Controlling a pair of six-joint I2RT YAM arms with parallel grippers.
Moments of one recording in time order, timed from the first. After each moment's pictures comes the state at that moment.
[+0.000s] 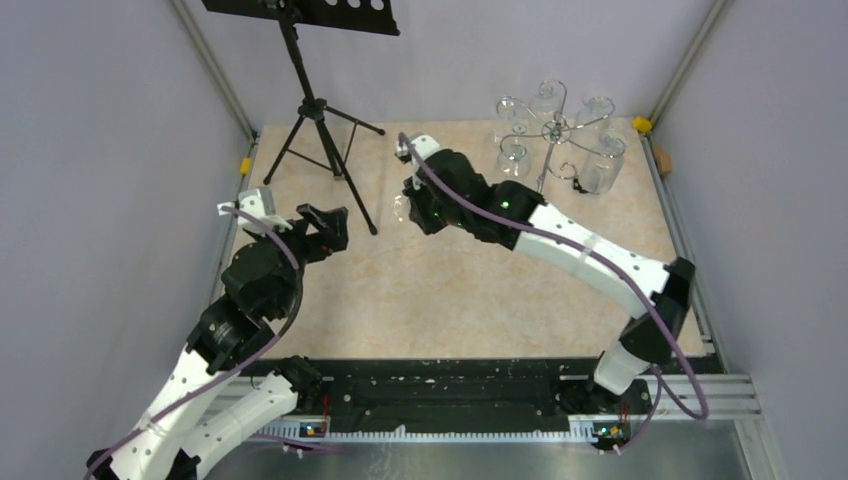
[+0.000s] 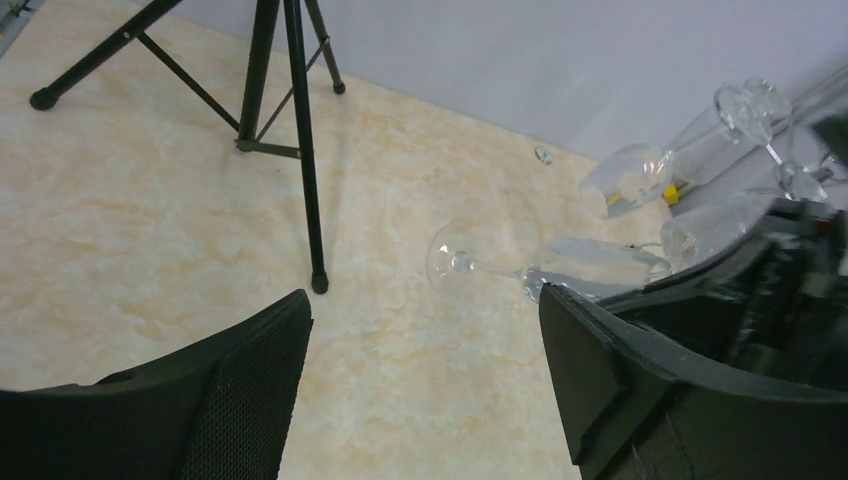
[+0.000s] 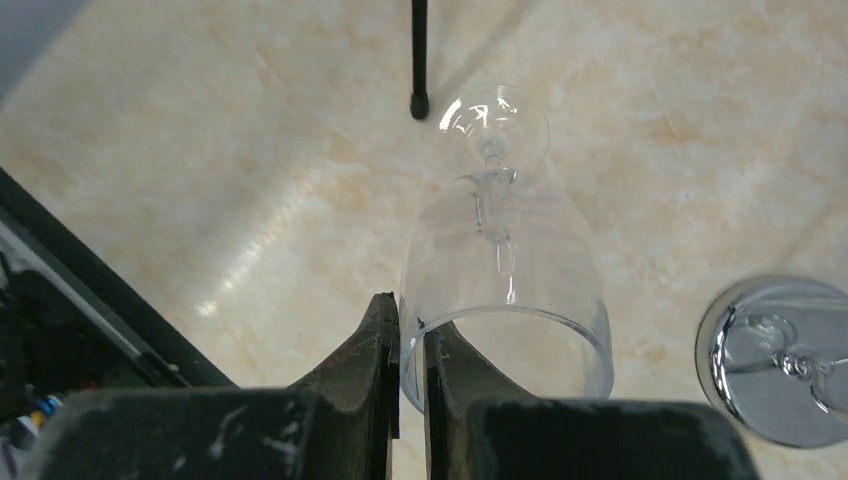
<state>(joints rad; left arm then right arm) -0.66 0.57 0.92 -0.41 -0.55 -0.53 0.99 1.58 1.69 -0.63 0.20 0.22</state>
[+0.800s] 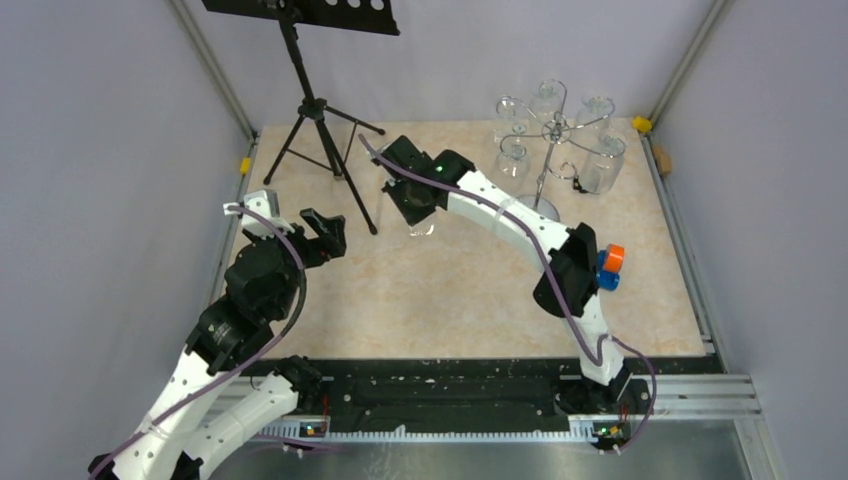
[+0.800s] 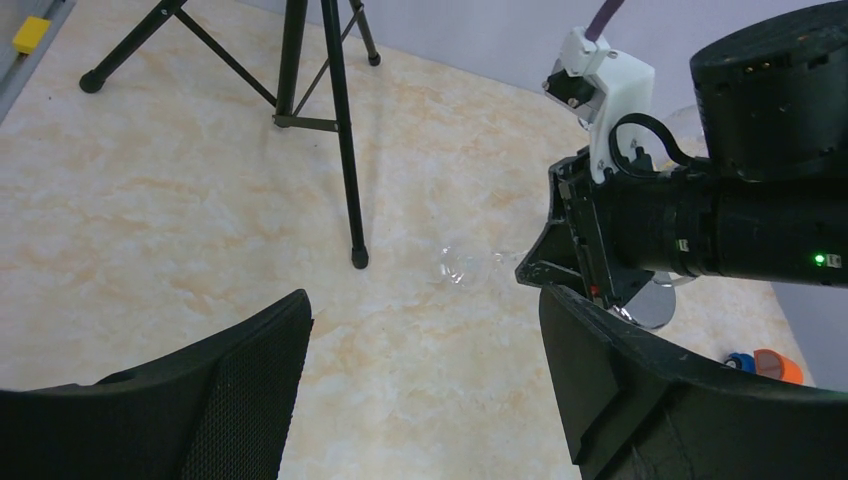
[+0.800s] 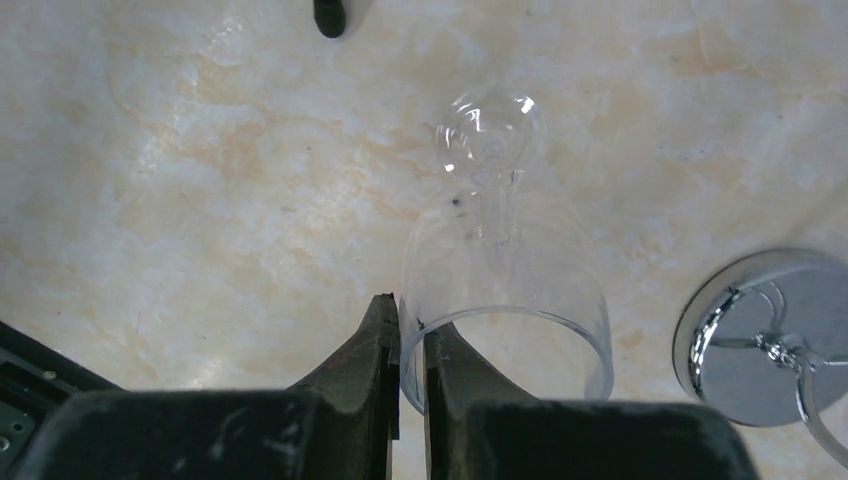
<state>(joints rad) -0.63 0.60 0.94 -0.51 -0.52 -0.49 0.91 2.13 2.20 -1.06 0.19 0.16</state>
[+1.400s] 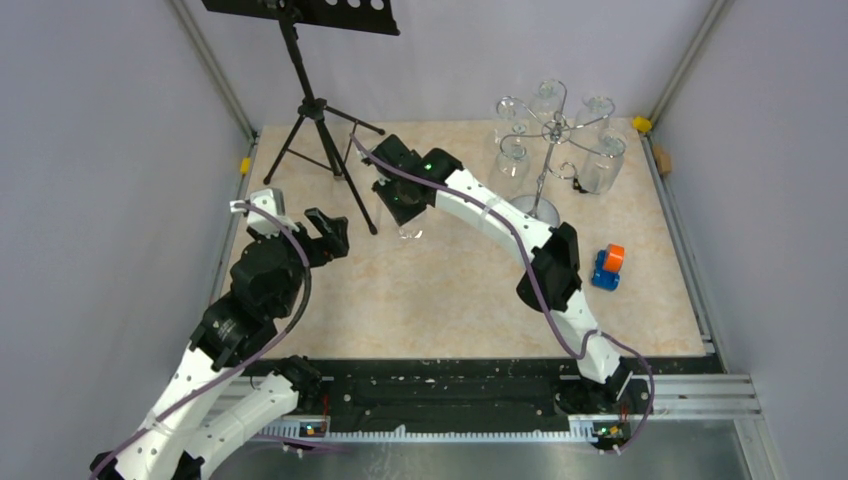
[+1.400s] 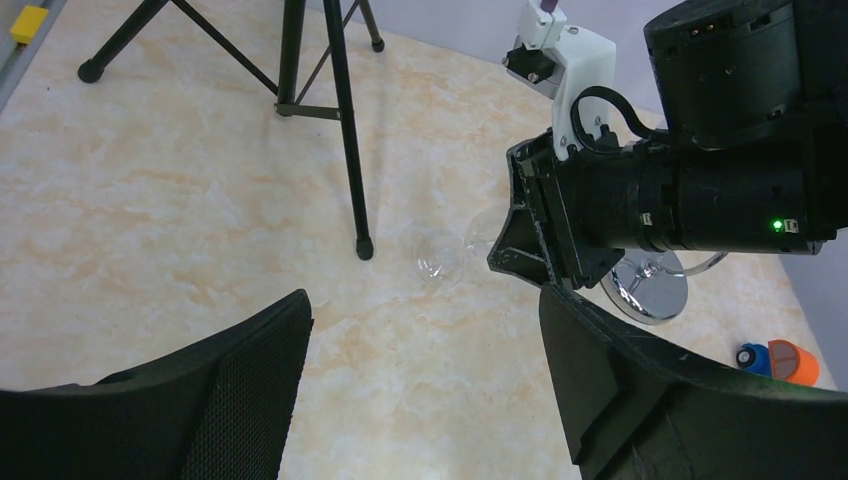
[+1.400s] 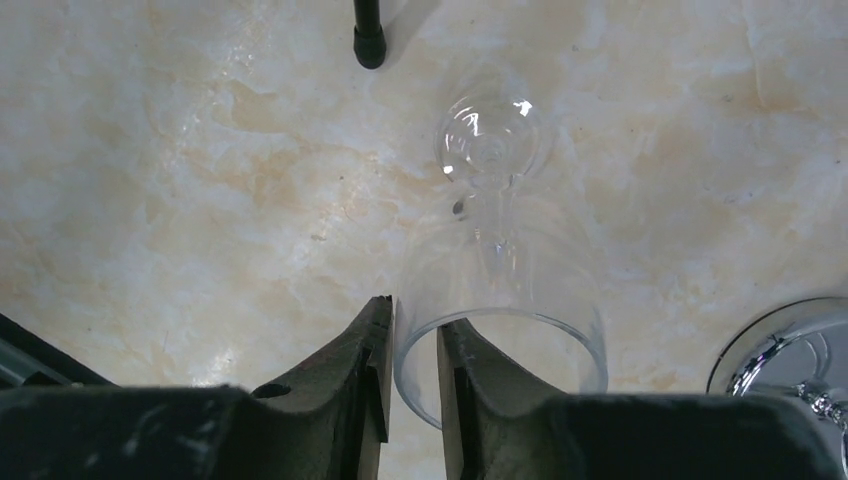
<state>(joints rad) -0.61 0.61 0.93 -0.51 -0.50 -0.48 0.91 2.28 2.41 -1.11 0.11 0.16</state>
